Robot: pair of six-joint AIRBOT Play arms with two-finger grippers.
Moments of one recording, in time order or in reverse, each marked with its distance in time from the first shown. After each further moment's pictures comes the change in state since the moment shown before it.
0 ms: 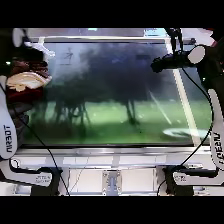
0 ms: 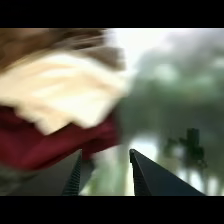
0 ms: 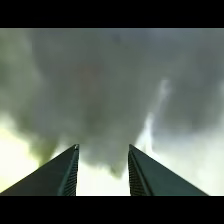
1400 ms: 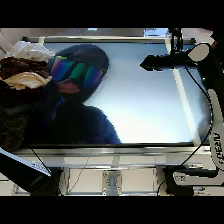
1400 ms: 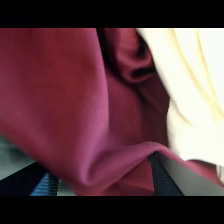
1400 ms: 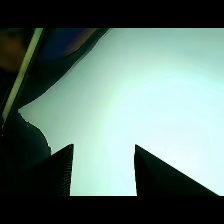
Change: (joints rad) left arm 0.700 -0.427 -0.003 -0.630 0.124 -0.195; right arm 0.003 0.000 0.000 0.258 0.067 0.166
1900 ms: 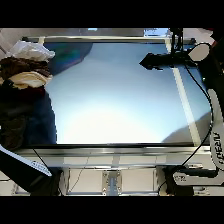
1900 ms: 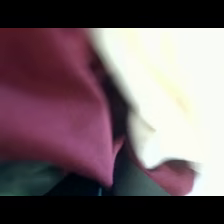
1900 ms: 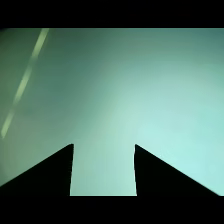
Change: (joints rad) left arm 0.000 -0.056 0.014 -0.315 0.005 0.203; right arm 0.000 0.000 0.000 0.013 -0.022 0.001
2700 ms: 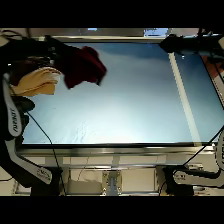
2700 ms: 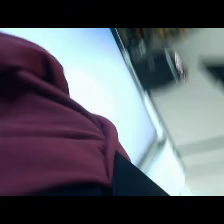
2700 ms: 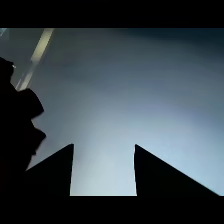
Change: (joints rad) left arm -0.668 0.257 0.014 -0.673 -0.172 0.363; right arm -0.163 0.047 0.192 -0.010 0.045 -0.013
